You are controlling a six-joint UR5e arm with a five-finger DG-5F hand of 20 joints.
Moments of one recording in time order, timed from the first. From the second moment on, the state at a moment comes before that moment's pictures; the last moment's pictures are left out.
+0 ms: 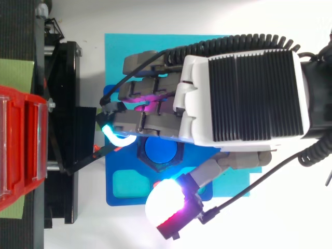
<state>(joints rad) 0.13 -2.24 -1.04 -3.09 -1.62 -1.36</state>
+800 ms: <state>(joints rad) 0.13 -2.24 -1.09 -3.03 -1.62 -1.35</state>
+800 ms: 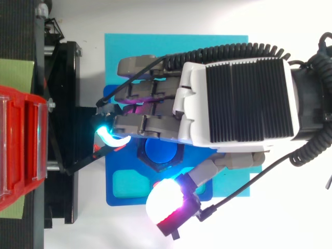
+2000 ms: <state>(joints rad) 0.12 -2.24 -1.09 -3.07 -1.62 -1.35</state>
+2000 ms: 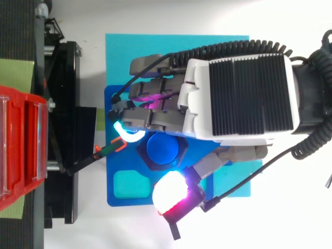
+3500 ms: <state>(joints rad) 0.06 -2.24 -1.01 -3.11 -1.71 -1.38</state>
